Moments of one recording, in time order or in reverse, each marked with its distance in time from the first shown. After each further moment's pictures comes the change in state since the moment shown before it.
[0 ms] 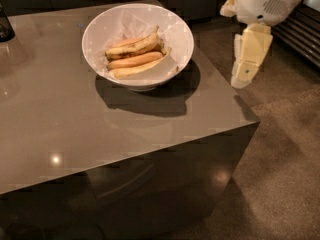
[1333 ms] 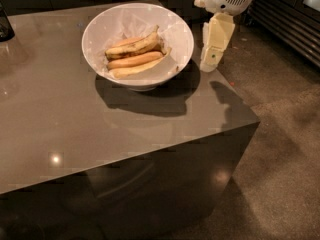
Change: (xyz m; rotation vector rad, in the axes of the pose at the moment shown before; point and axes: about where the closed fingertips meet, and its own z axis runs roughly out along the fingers) arm -0.048 -0.049 0.027 0.015 -0.063 -0.029
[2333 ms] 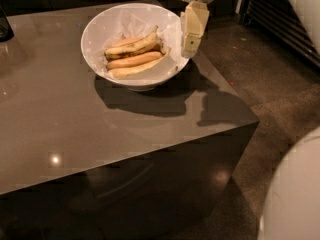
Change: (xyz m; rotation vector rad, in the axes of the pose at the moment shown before) arm -0.040 -0.037 0.021 -0.031 0.009 -0.086
